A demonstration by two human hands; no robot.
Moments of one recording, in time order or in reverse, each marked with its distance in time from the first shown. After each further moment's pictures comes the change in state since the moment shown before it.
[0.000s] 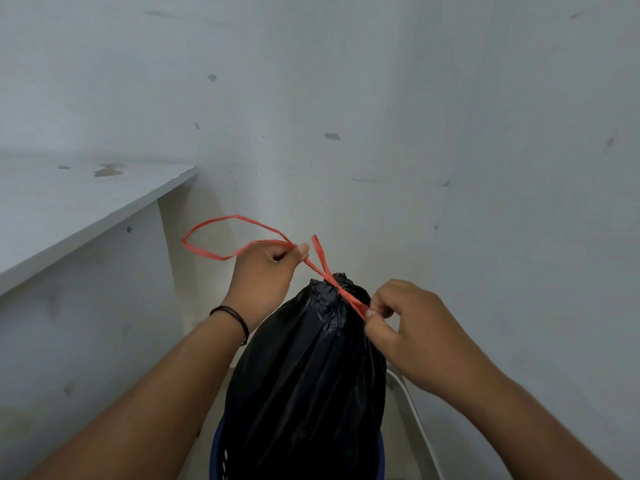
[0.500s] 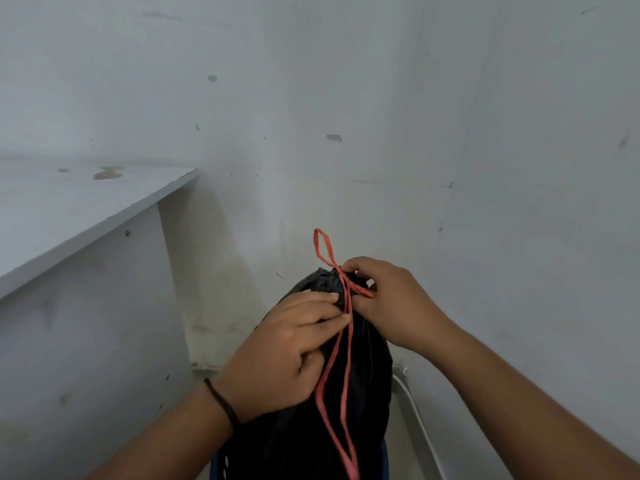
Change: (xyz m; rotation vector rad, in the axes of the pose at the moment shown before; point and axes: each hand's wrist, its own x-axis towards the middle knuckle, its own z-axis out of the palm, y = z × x) left_hand -0.059 -0.016 0.000 0.357 -0.267 0.857; right_hand 0.053 0.019 0.022 0.178 -0.068 0.004
